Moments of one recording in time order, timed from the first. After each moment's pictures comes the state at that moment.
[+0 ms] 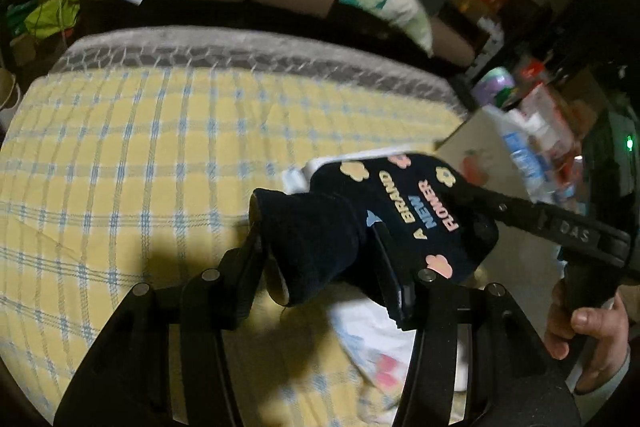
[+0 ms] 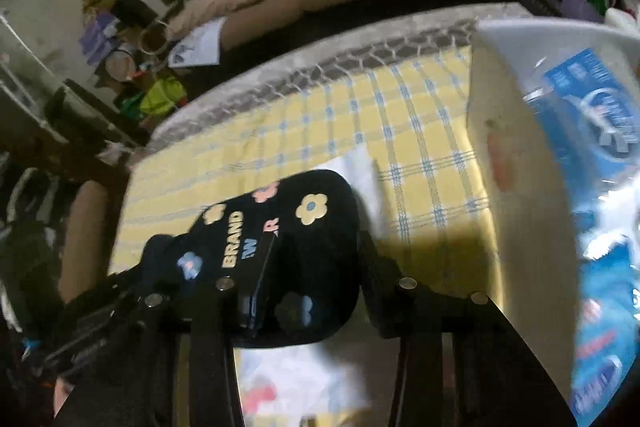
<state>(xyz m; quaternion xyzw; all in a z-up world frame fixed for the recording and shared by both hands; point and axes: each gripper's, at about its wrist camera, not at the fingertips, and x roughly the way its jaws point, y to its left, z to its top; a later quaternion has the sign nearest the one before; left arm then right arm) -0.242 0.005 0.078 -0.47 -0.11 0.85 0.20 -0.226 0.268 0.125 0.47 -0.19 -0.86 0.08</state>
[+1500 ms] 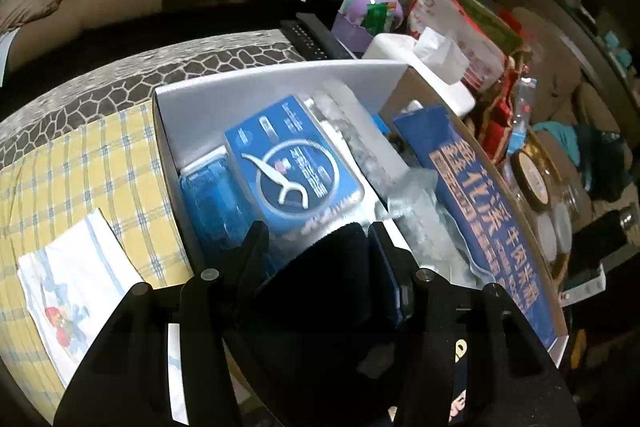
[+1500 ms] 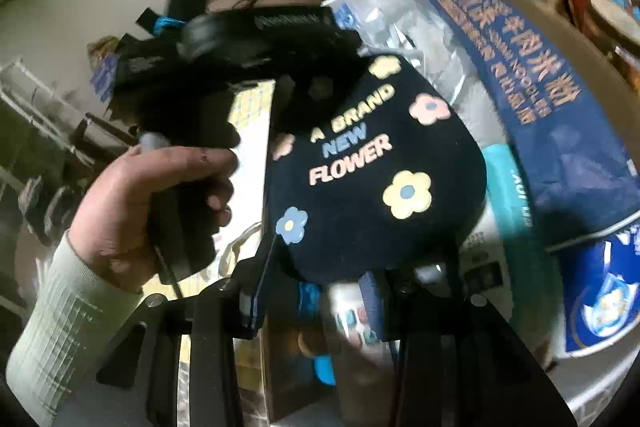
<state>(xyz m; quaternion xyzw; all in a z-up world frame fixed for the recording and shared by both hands) -0.260 0.320 0.100 -0.50 0.01 0.80 0.32 -0.024 0.399 0.128 0.45 -0.27 -0.85 0.07</state>
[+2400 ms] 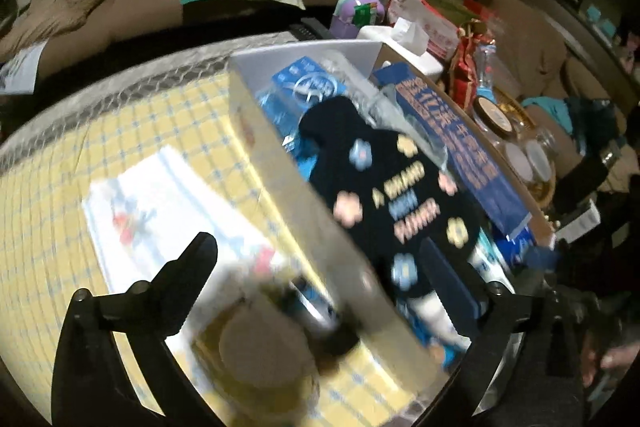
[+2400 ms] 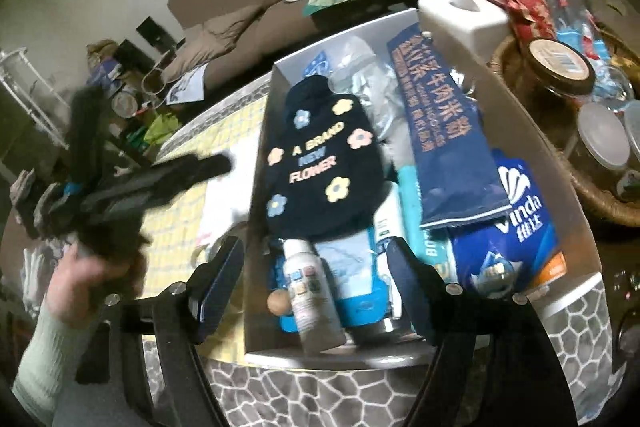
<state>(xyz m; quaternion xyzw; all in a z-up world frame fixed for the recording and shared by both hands) -0.147 0.217 0.139 -0.48 0.03 0.82 0.32 0.034 0.428 0.177 0.42 -0.23 -0.87 0.04</state>
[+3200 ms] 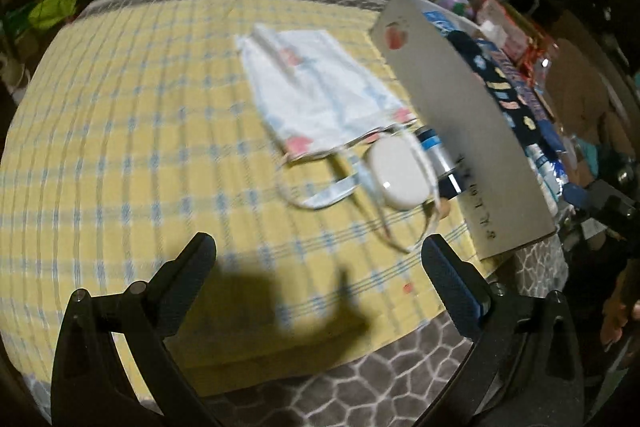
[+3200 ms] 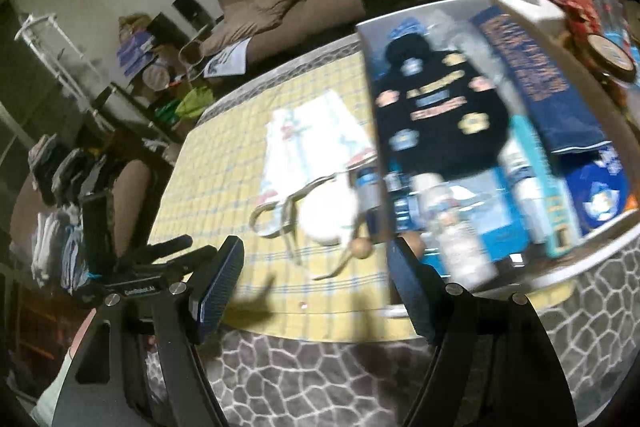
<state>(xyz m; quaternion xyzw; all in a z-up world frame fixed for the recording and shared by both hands) -0.057 0.027 0.079 -0.53 -0.06 0.82 0.21 0.038 0.307 0.173 0.43 -0.21 -0.87 0.10</state>
